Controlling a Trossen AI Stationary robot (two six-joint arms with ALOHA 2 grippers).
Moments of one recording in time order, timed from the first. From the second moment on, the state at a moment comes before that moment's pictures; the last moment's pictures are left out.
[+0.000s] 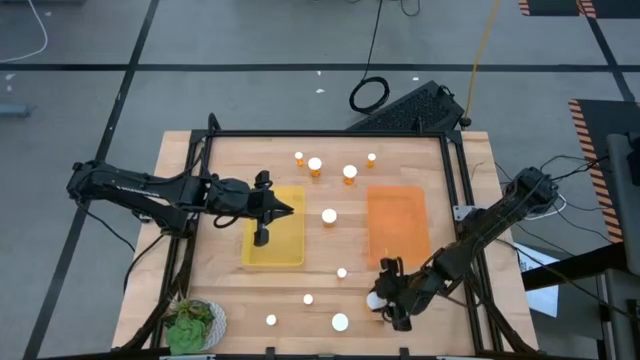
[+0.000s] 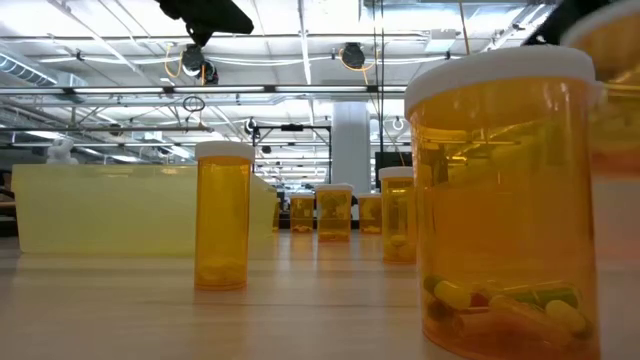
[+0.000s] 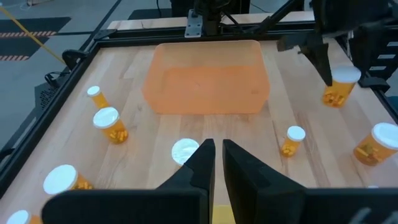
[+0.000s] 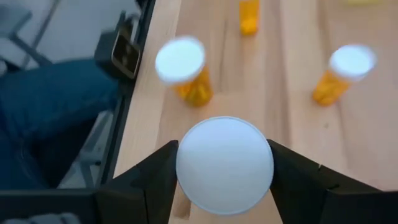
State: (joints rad) left arm -0.12 1.11 0.91 -0.28 -0.16 -0.01; right arm 0.70 1.50 0.86 -0.16 0.24 0.62
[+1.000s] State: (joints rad) left arm -0.18 1.35 0.91 0.01 -0.16 -0.04; right arm 0.29 1.33 0.86 -0.15 0.28 0.40
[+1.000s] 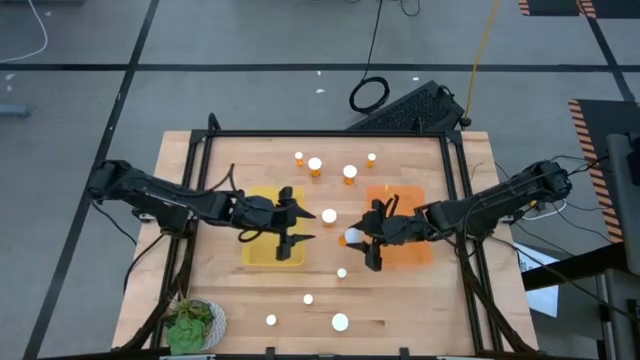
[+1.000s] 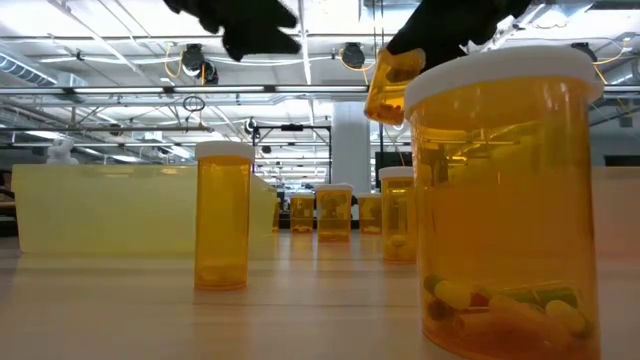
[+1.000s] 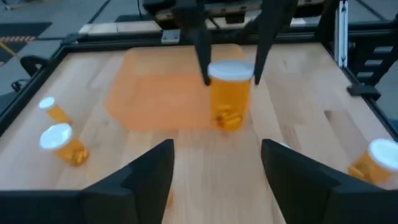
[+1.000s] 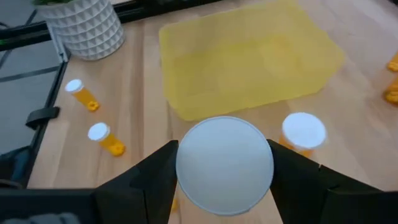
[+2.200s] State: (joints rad) left arm -0.17 1.68 1.10 0.18 -0.15 -0.10; right arm 0.26 1.33 0.86 0.05 0.29 0.35
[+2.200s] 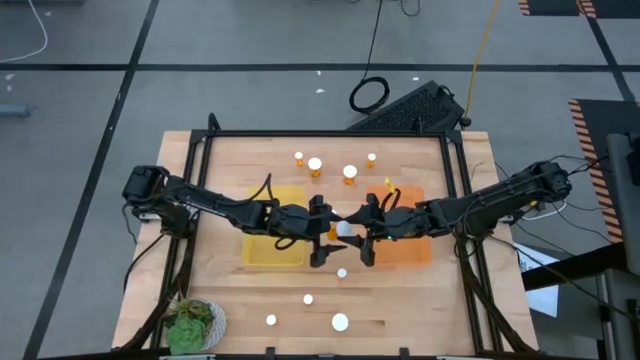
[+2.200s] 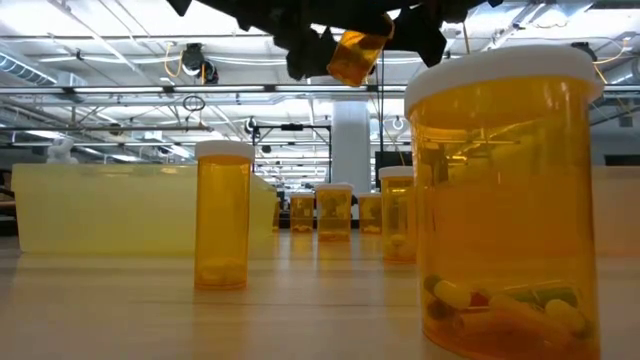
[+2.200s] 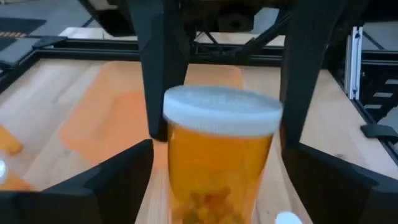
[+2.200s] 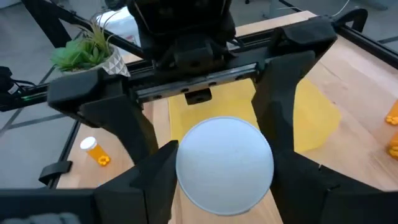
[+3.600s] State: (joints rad) left arm -0.18 1.56 1.10 0.12 -0.20 -0.14; right arm 0.37 1.20 0.83 -0.02 0.37 0.14
